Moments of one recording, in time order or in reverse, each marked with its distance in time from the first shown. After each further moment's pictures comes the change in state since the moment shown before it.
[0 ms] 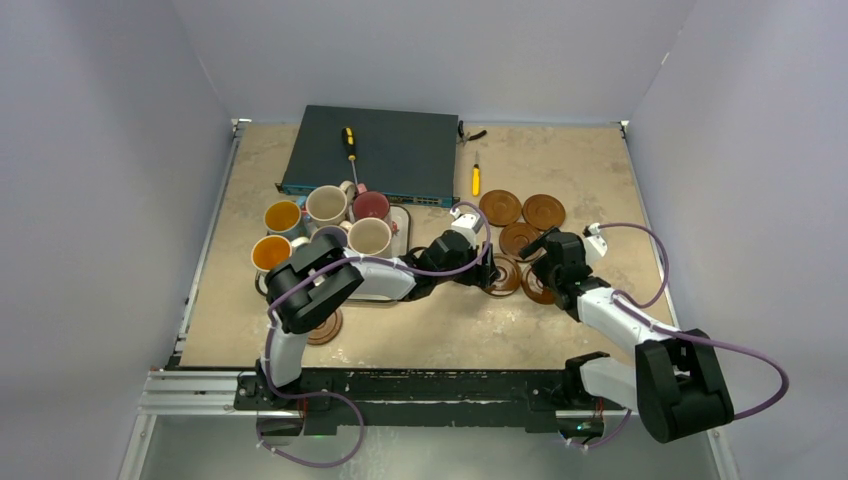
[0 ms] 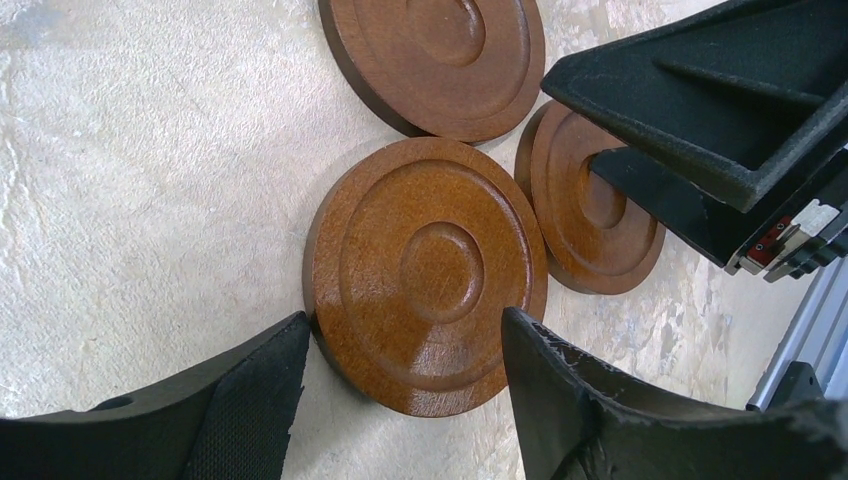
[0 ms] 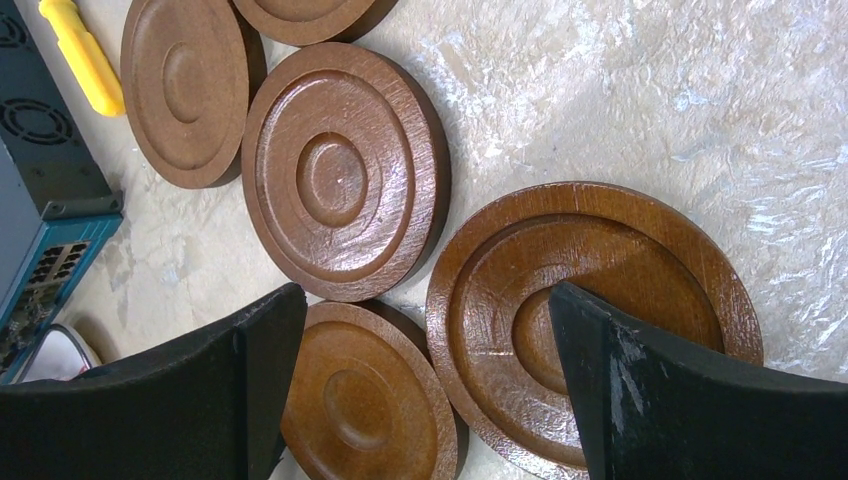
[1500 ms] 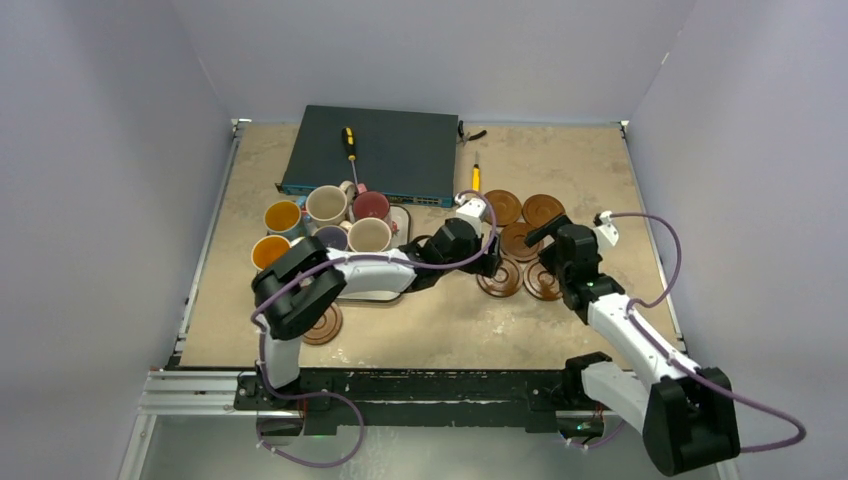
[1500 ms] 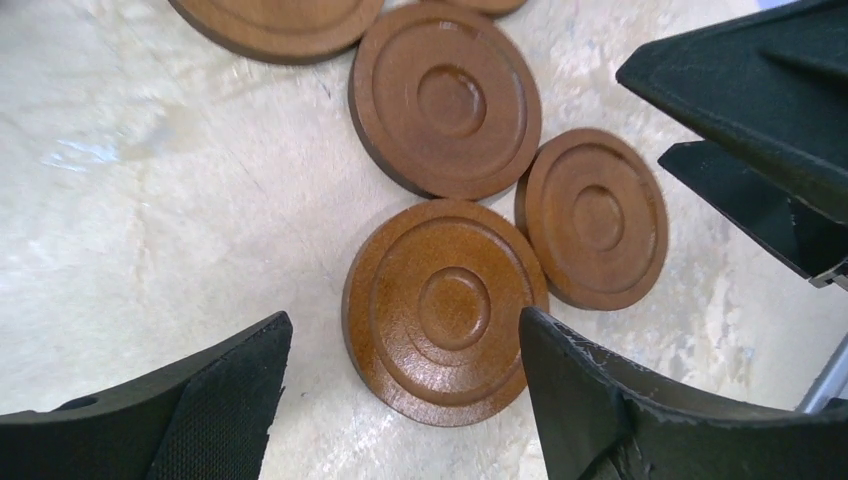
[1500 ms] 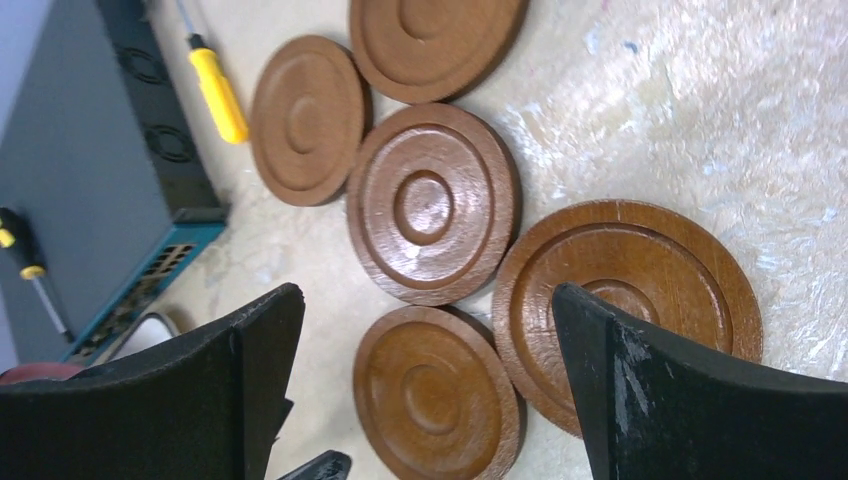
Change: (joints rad) left arm -0.011 -0.045 0.099 -0.158 -0.105 0.101; right arm -0.014 -0.130 0.058 -0.076 0.001 -0.049
